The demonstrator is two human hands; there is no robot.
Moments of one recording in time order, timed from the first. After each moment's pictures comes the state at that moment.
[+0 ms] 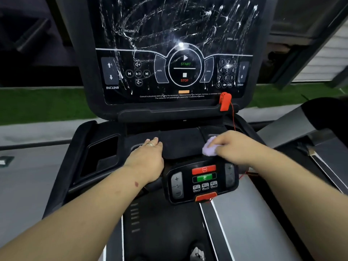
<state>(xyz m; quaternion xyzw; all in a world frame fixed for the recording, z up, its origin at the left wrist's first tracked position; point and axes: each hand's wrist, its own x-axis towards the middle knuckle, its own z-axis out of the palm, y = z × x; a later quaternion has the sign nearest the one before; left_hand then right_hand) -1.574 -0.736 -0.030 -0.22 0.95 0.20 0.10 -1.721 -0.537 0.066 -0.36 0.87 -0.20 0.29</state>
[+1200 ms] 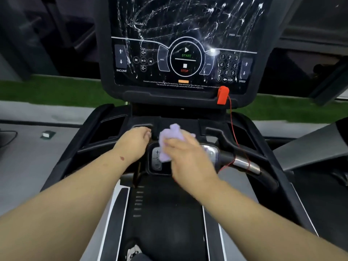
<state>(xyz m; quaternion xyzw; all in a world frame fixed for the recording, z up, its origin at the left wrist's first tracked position) -1.543 -0.694 -0.017 -0.39 0.87 0.29 -0.04 -1.641 -0.516 0.002 -0.64 0.74 -0.16 -0.09</state>
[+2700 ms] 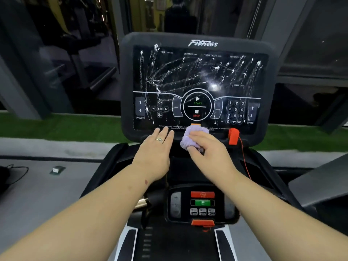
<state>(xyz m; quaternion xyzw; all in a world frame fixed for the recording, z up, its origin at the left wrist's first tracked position) -1.574 -0.731 0.048 -0.25 0.96 0.01 -0.11 -1.698 -0.580 0.073 -0.53 0.73 -0.43 -0.01</state>
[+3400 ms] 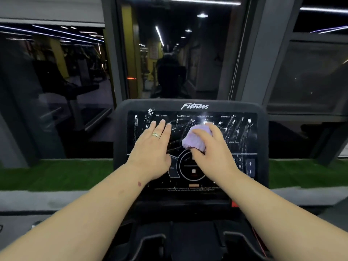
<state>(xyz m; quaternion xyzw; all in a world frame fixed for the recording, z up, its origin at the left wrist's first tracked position) -1.652 -0.816 0.191 -0.22 0.95 -0.04 -0.22 -1.795 -0.666 0.181 -0.49 0.77 -0.41 -0.11</state>
